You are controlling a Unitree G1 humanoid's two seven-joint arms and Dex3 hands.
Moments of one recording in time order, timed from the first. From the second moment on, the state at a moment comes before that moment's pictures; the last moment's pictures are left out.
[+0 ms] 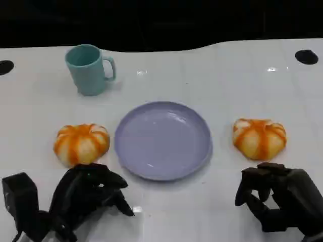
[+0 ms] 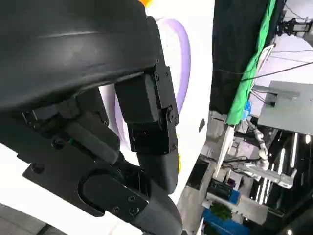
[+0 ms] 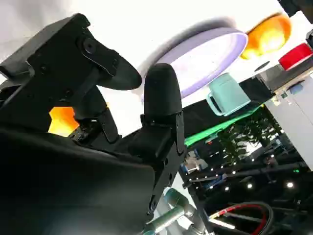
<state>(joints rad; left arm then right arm) -0.25 -0.01 0.18 0.81 -0.36 -0.33 -0.74 -0.14 -0.34 0.28 0.56 -0.72 -0.86 -0.56</state>
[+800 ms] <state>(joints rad) -0.25 -0.01 0.18 0.81 -0.36 -0.32 -0.74 -0.14 -0.34 0.28 0.56 -0.72 -0.86 -0.56</state>
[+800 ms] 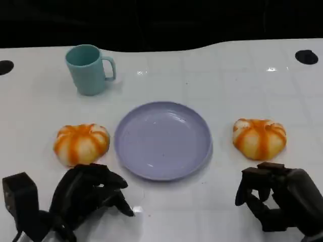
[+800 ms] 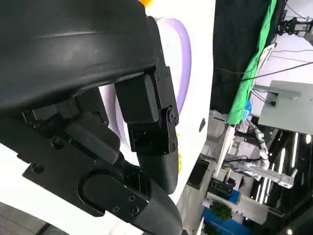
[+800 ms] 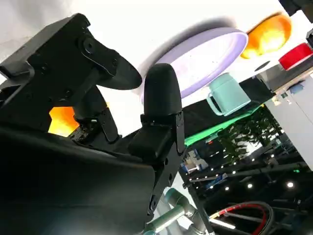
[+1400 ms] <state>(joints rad) -0.26 -0.01 0.18 0.81 -0.36 -0.32 -0.74 -0.14 -0.34 0.23 0.51 -0.68 -0.83 -0.56</state>
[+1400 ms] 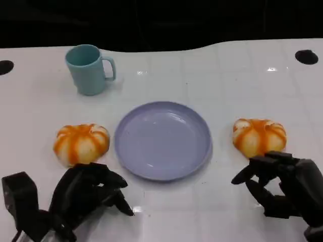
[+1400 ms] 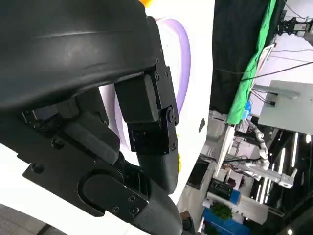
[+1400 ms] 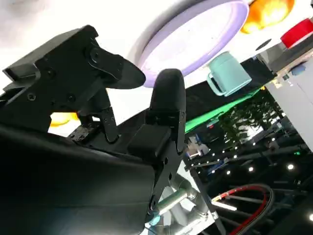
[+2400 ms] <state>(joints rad) -0.26 -0.01 0.18 0.82 -0.36 -0.33 -0.74 -0.14 -0.41 0.22 0.16 -0.89 -0.22 -0.26</state>
